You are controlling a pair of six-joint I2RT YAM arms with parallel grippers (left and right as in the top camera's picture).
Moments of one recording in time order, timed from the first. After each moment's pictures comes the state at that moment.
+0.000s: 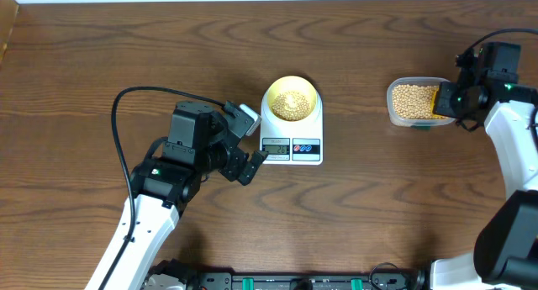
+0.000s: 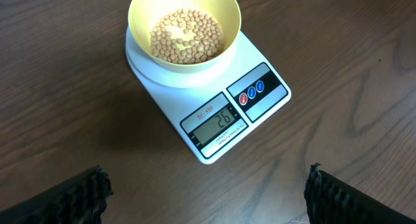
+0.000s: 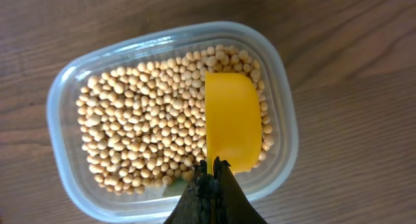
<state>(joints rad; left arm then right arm) -0.30 1.12 0.87 -0.61 0.35 0.27 -0.20 1.67 1.23 -0.68 -0.08 0.04</state>
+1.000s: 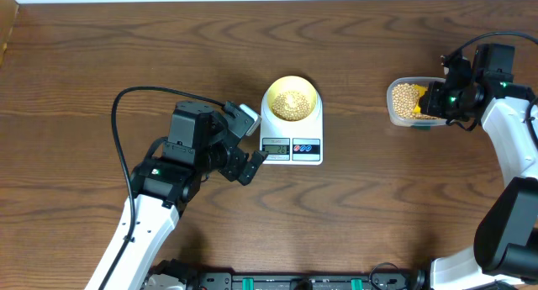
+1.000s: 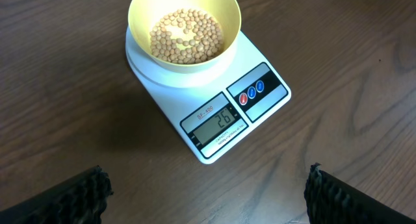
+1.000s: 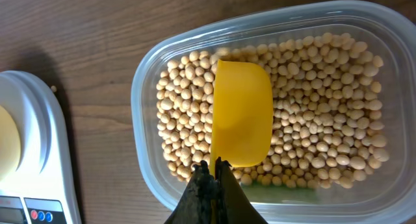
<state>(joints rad) -0.30 1.12 0.87 -0.61 0.35 0.27 -0.20 1.71 1.23 -0.67 -0.35 0.04</state>
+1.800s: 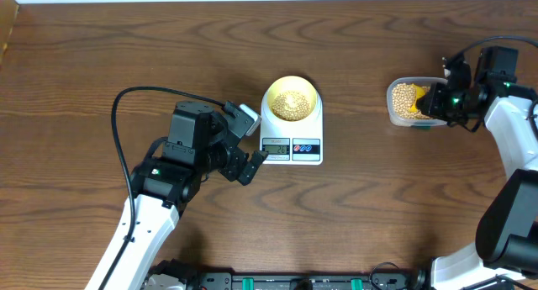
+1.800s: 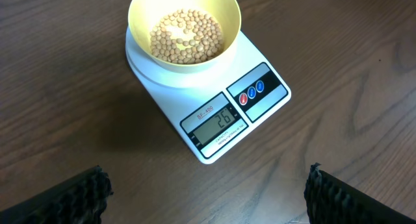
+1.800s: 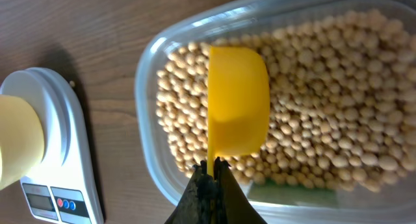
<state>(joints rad) -0.30 1.12 0.87 -0.61 0.35 0.27 -0.24 1.75 1.23 -0.68 -0.45 0.04</state>
